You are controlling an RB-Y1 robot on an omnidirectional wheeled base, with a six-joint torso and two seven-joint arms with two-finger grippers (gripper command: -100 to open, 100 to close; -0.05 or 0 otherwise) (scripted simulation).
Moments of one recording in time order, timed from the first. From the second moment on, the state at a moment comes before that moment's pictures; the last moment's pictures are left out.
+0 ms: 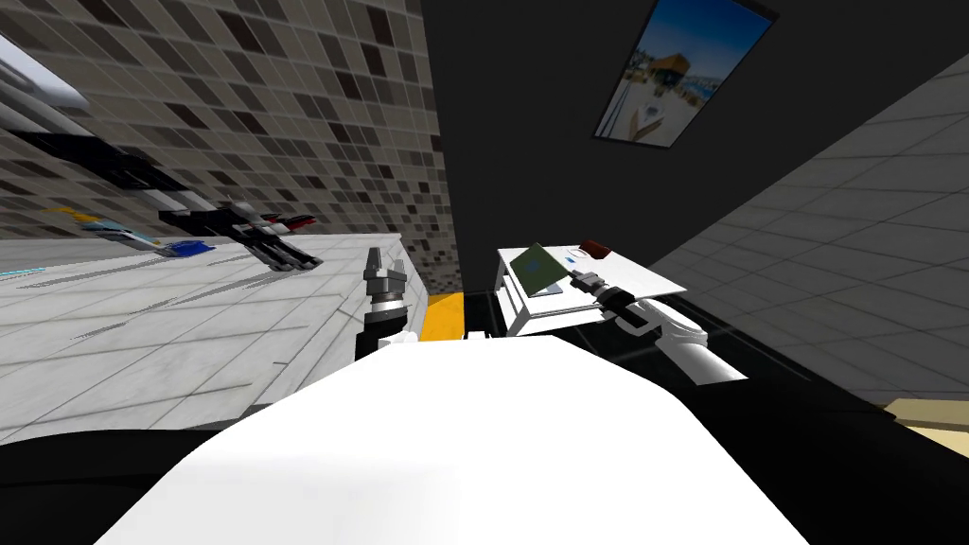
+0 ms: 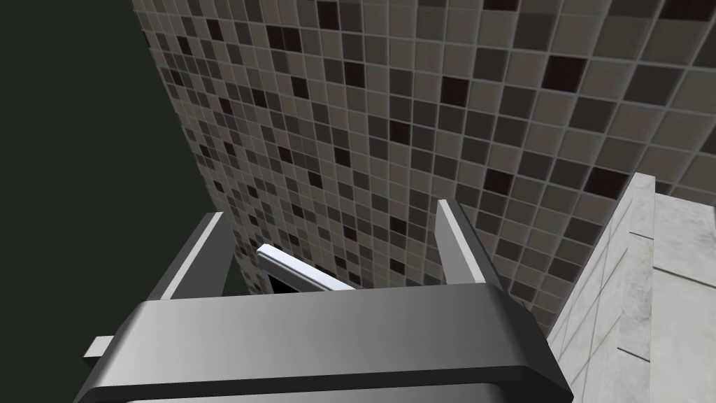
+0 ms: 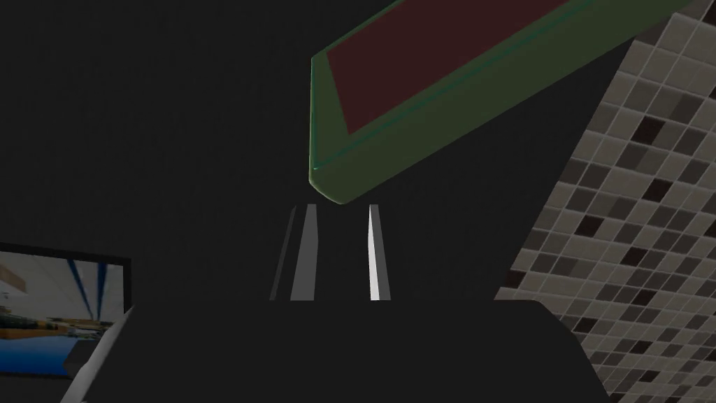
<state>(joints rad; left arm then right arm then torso) 0.52 0.00 -0.07 -2.26 0.12 -0.41 -0.11 0.31 -1.03 -0.17 -1.48 0.49 -0.44 0.33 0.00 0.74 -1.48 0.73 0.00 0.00</state>
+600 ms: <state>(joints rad) 0.52 0.00 -0.07 -2.26 0.12 -0.41 -0.11 0.26 -0.89 -0.11 -1.38 0.42 -0.50 0.28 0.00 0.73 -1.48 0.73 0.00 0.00</state>
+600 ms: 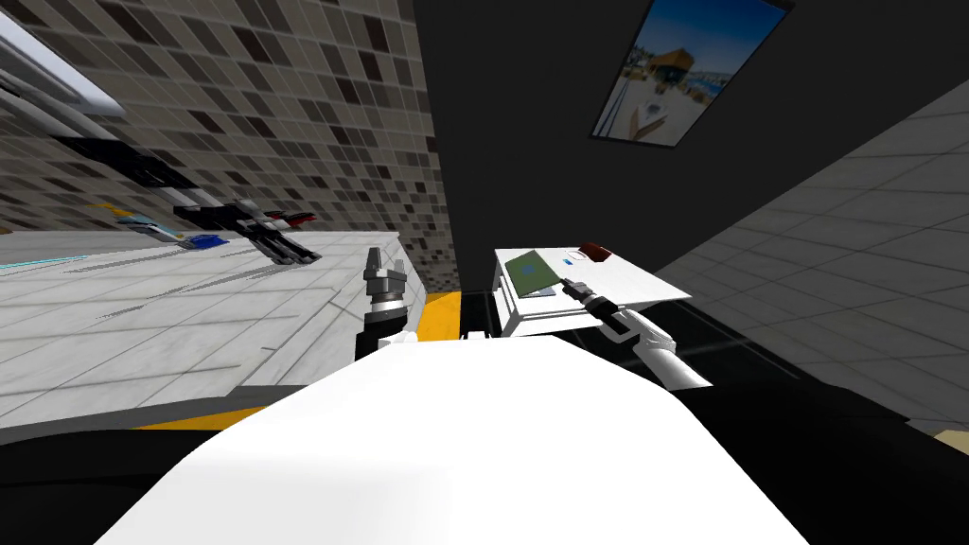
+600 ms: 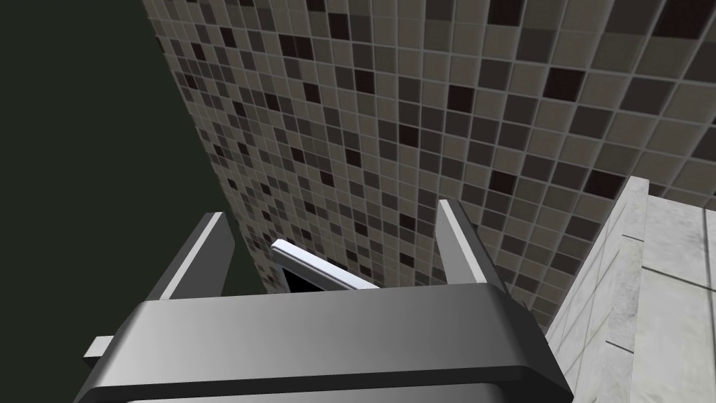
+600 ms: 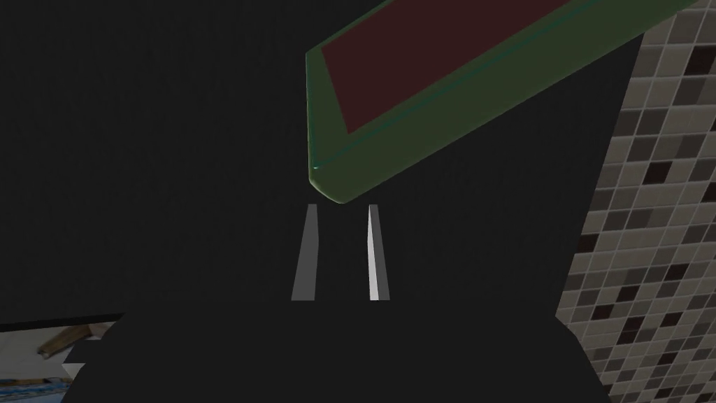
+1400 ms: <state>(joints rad) 0.52 0.00 -0.07 -2.26 0.12 -0.41 -0.11 0.29 -1.04 -0.14 -1.44 0.38 -0.50 0.16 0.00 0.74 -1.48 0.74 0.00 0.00</state>
